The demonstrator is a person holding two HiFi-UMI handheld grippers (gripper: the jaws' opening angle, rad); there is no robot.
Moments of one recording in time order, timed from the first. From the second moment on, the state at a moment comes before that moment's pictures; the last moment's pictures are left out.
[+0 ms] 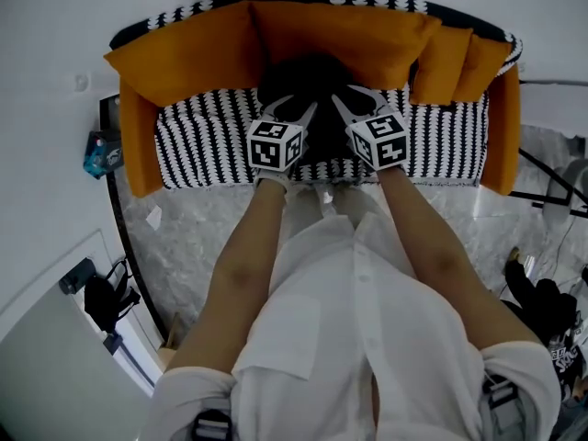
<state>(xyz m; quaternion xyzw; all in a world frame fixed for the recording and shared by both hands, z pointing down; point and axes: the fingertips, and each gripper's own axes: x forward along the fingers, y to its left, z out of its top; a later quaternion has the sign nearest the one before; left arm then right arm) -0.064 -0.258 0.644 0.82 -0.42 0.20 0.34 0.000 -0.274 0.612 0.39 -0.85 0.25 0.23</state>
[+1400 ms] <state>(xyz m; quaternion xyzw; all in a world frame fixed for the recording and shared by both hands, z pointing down) -0.146 -0.201 0.429 0.87 -0.46 0.02 0.20 0.055 -0.222 0.441 0.39 -0.90 0.17 0.11</state>
